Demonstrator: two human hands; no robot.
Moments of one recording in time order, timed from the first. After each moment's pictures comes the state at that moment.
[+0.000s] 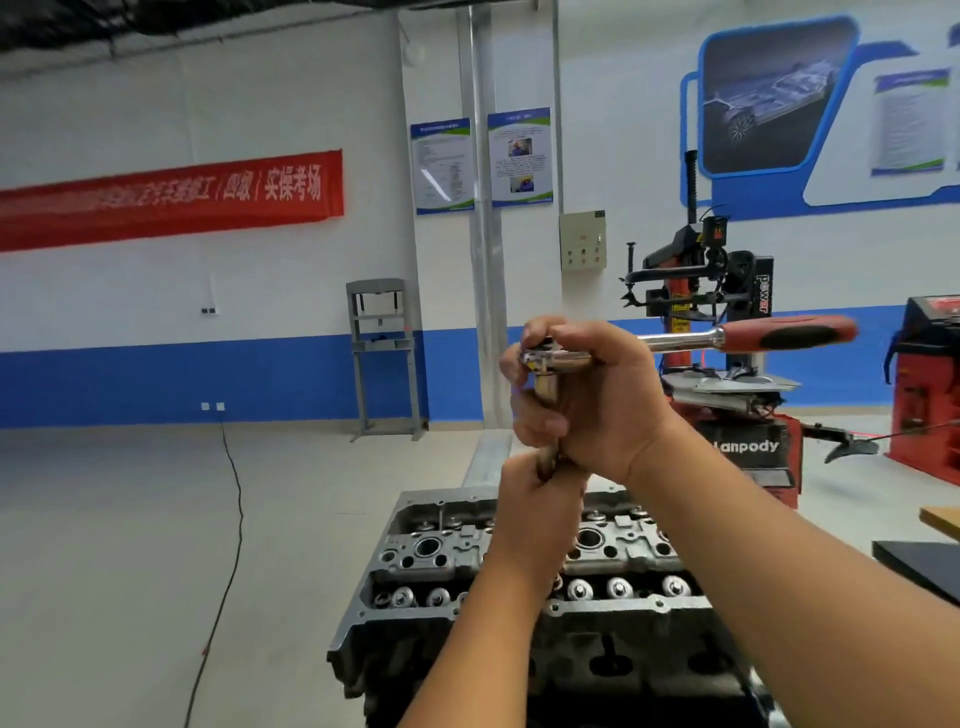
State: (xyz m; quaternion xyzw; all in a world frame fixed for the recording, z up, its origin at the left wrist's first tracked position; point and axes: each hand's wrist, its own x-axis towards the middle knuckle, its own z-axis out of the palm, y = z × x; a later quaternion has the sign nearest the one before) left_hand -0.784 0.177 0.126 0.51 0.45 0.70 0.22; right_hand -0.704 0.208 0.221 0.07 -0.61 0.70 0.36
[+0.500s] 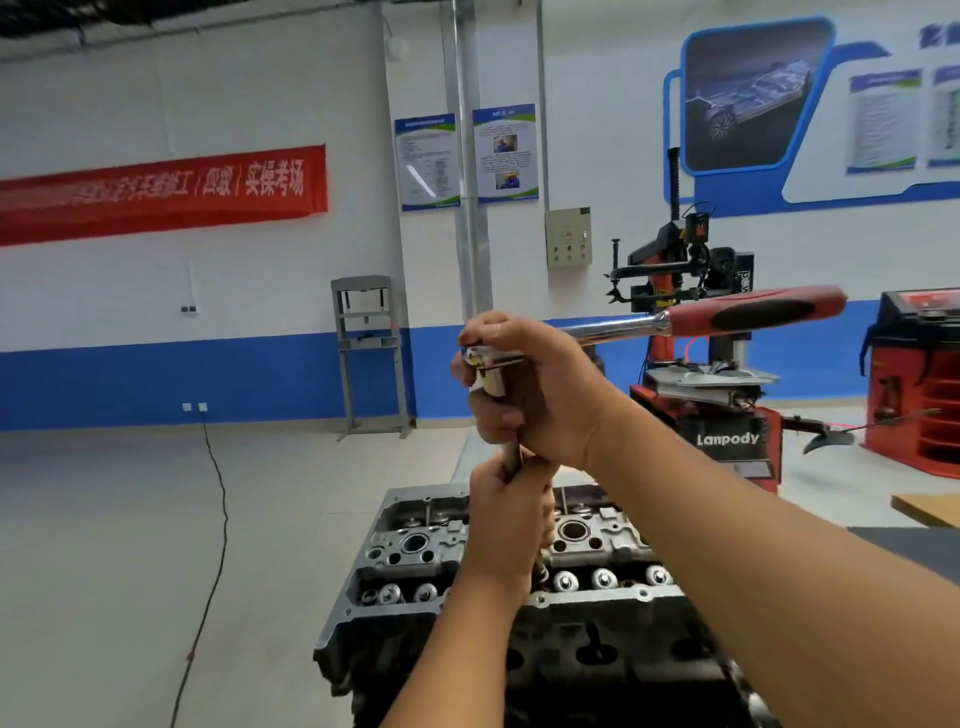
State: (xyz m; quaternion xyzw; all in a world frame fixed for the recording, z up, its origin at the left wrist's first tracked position) left_hand -0.791 0.182 0.114 0.45 0.40 0.74 0.30; right_hand -0.719 0.196 0.230 0.00 -0.66 0.67 0.33
